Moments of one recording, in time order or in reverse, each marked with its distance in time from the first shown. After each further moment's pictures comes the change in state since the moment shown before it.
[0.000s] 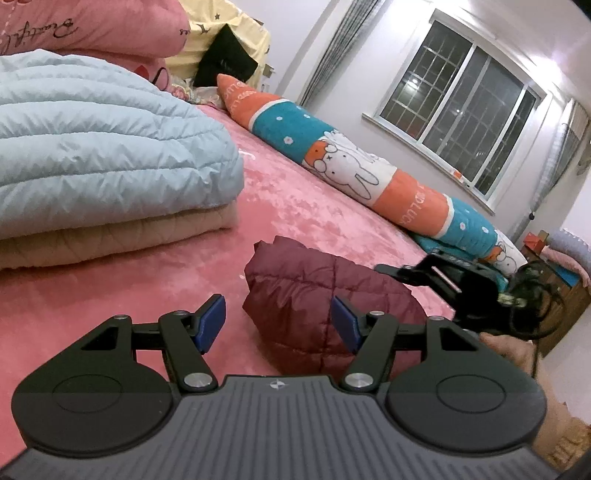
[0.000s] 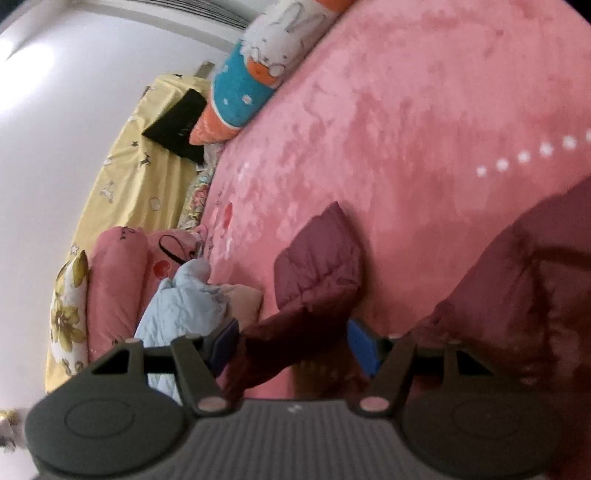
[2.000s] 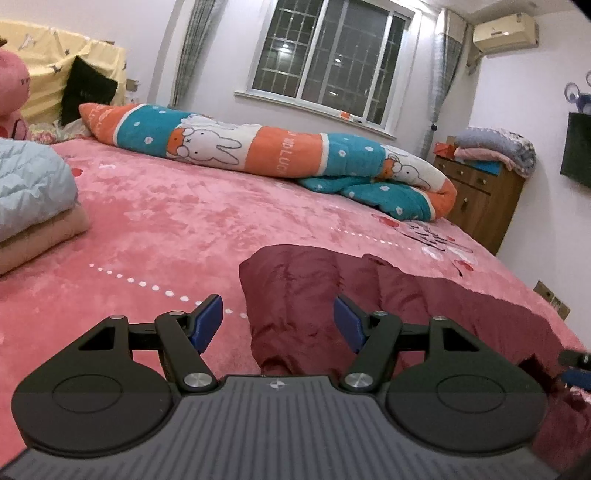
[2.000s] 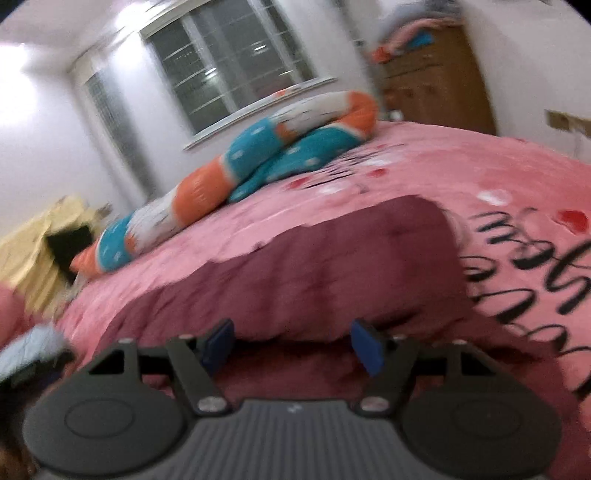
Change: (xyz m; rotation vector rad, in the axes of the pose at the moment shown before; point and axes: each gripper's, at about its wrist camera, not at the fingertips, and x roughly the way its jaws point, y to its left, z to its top) left arm -0.010 -0.079 -0.055 0.401 0.028 -0.240; right arm -0.371 -0.071 -0.216 -0.225 -0.775 -0.586
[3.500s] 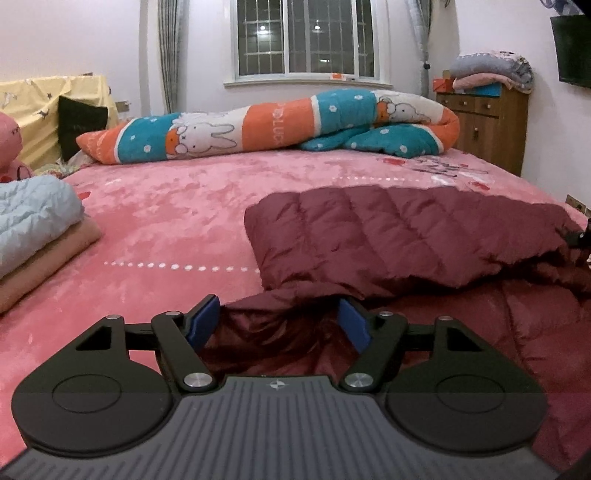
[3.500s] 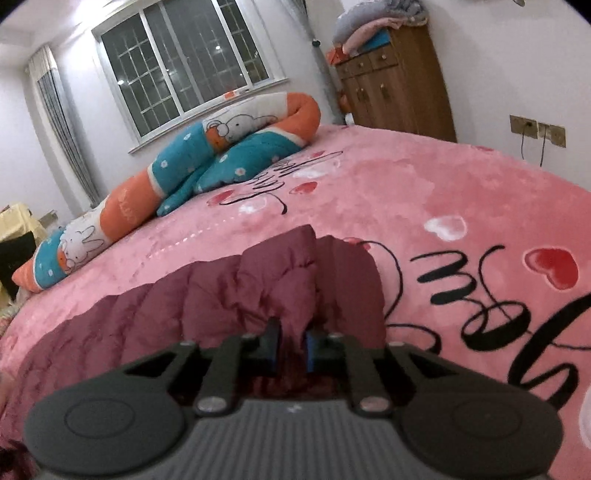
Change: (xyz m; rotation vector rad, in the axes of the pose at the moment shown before) left arm 0.001 -0.032 -0.028 0.239 0.061 0.121; right arm 0.061 -0.058 0.041 -0.021 0.013 -0.129
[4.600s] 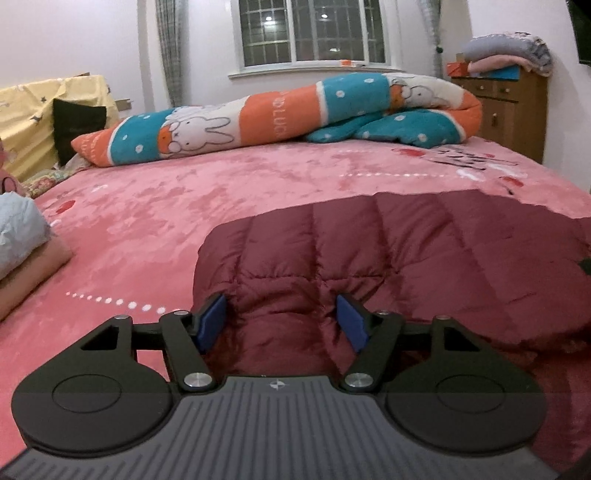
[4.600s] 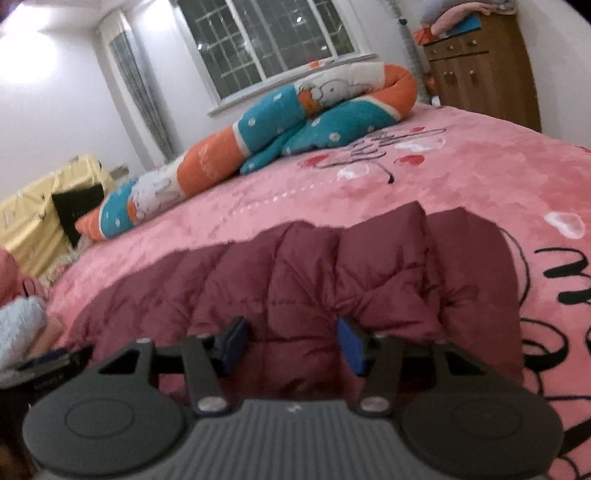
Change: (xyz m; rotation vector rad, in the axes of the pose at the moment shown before) left arm 0.104 -0.037 0.032 0.020 0.037 0.063; right arm 0.045 0.053 -0.015 -0.183 0.119 0.213
